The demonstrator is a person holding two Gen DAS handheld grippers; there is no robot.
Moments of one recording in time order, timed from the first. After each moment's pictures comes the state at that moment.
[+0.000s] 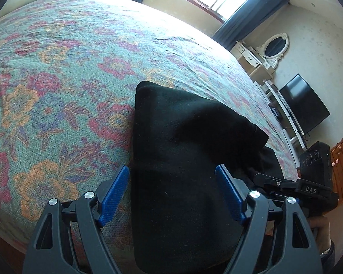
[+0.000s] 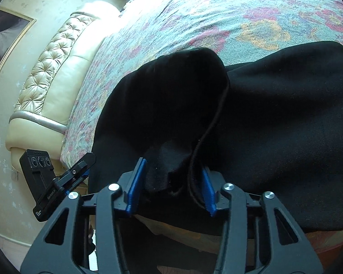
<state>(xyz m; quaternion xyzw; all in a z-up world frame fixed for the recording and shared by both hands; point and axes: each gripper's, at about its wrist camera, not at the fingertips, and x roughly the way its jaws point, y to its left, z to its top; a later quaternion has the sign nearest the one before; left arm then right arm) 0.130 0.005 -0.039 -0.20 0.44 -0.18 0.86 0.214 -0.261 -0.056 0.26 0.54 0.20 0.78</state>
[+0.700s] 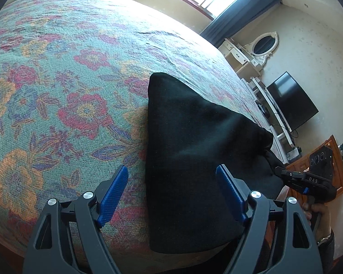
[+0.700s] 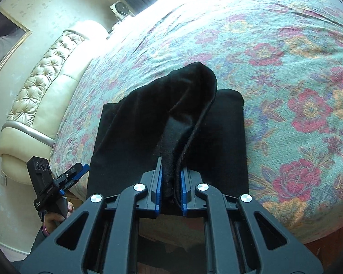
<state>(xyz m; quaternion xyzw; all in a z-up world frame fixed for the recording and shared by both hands) 0.122 -0.030 -0.039 -0.21 0.45 -0.22 0.84 0.175 -0.384 -0.011 0.25 0.50 0.13 0.82</state>
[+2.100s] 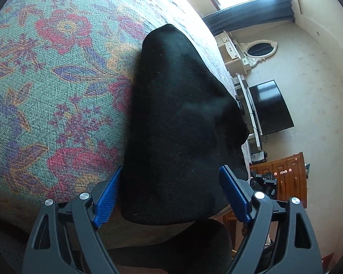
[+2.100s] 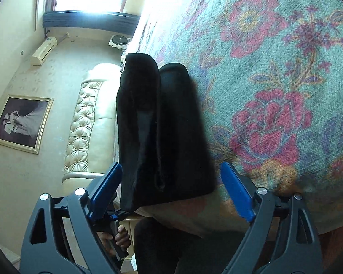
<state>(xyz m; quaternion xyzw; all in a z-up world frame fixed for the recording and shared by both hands) 0.118 -0.048 -0.071 -0.34 0.51 -0.27 0.74 0.146 -0.490 -0.118 0.51 0.44 0.19 0.71</state>
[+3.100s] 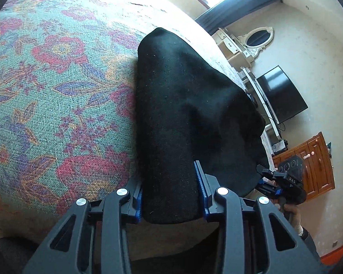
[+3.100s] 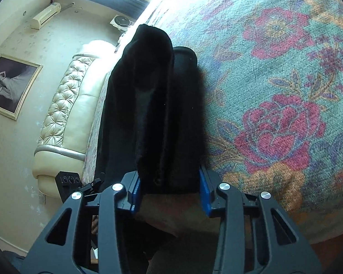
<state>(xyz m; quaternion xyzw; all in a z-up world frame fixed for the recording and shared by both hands) 0.111 -0.041 -0.074 -0.25 0.48 -0.27 0.80 0.147 -0.462 -0.114 0.40 0.48 0.20 0.76</state>
